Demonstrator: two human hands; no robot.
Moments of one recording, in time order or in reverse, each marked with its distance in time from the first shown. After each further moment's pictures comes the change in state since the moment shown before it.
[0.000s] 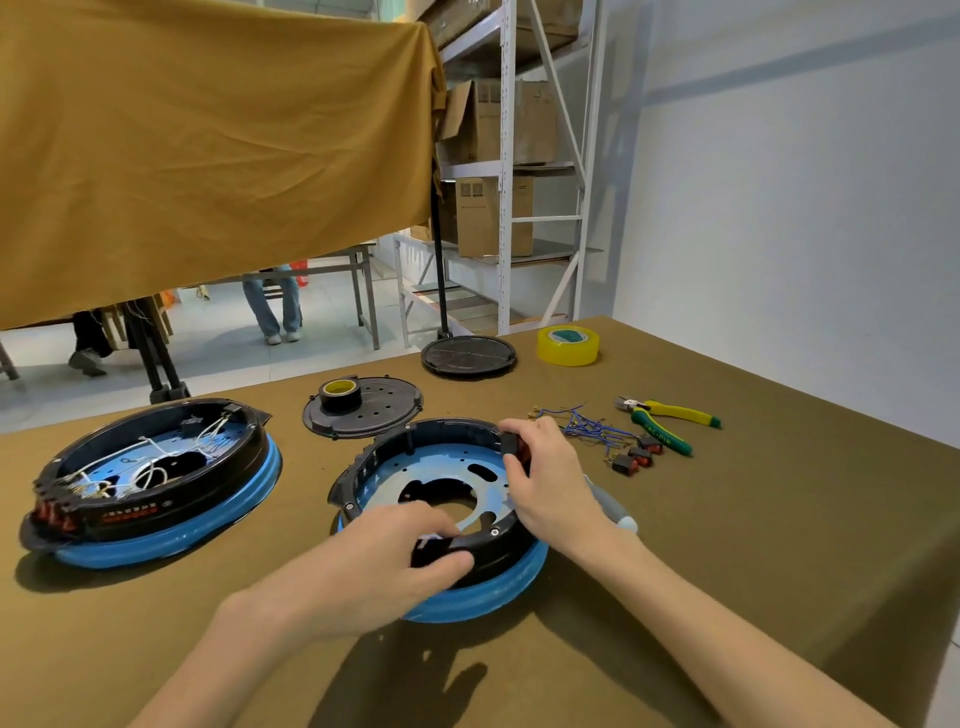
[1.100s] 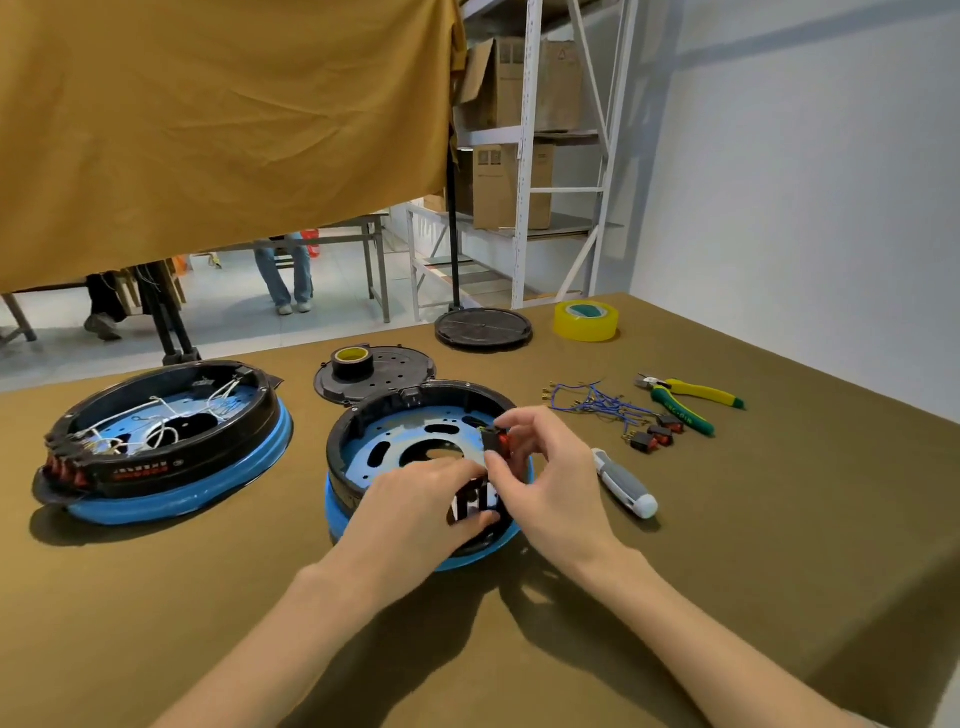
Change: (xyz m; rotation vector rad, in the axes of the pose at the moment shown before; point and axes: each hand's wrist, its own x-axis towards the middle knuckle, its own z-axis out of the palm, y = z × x) left_hand 0.019 -0.005 0.032 0.170 0.407 0.143; right_hand -0.033 -0.015 0.015 0.303 0.160 -0.194
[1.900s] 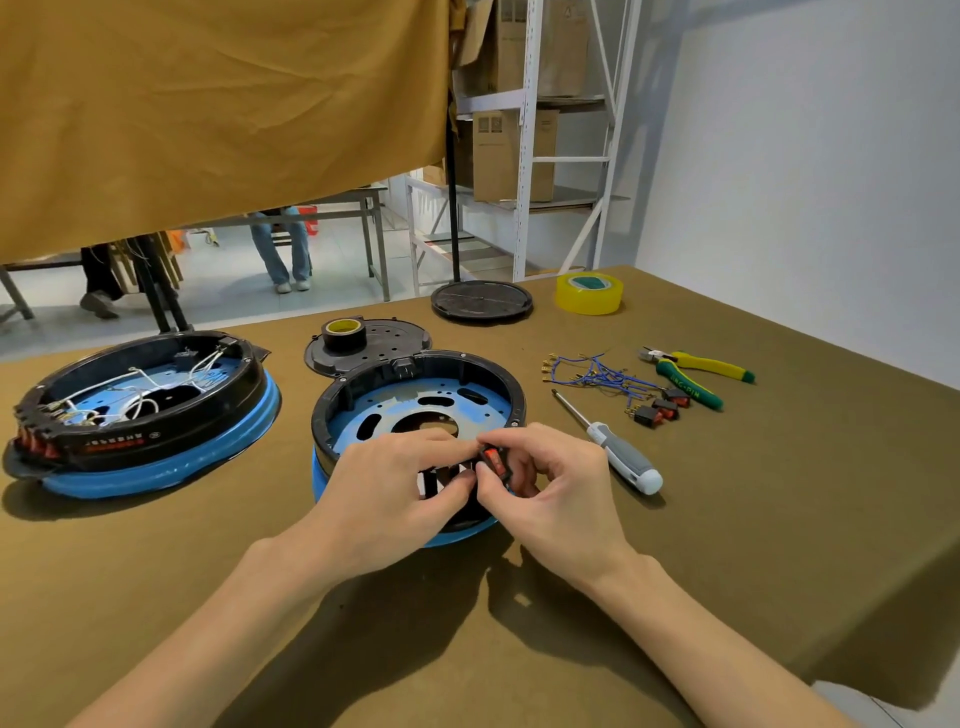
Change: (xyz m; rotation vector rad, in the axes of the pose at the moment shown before) left_hand -0.003 -0.007 -0.007 -0.235 -0.029 0.028; right_hand -0.023 -0.003 -0.009 0.055 -0.046 -0.104
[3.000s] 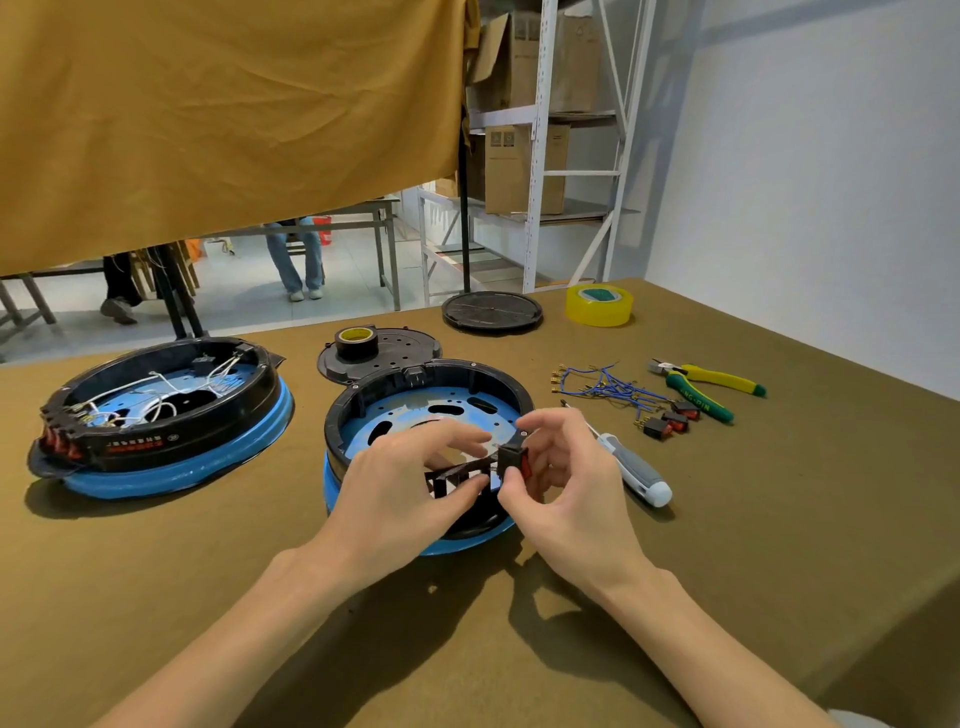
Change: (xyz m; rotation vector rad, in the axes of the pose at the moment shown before) left_hand -0.002 0.005 0.004 -0.070 0.191 -0.063; right_hand 0.000 -0.003 -0.003 0.052 -0.006 0.150
